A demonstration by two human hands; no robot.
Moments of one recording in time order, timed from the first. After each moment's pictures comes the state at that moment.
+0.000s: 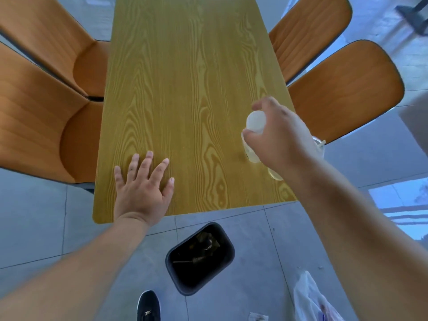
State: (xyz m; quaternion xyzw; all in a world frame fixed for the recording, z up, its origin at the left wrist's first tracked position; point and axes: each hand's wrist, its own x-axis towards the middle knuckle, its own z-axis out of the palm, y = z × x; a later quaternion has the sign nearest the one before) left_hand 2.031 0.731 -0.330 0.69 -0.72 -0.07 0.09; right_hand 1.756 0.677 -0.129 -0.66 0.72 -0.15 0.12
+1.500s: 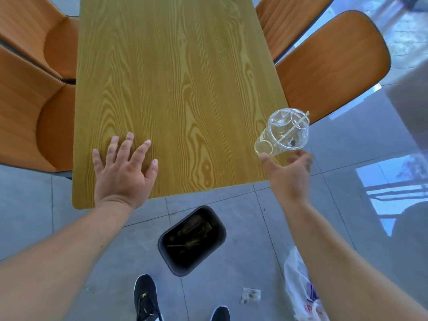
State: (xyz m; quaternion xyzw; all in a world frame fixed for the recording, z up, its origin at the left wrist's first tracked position) left_hand 2.031 0.731 -0.328 0.69 -0.71 -0.08 0.10; right_hand 1.689 0.772 -0.240 -0.33 0.85 -0.34 0.25
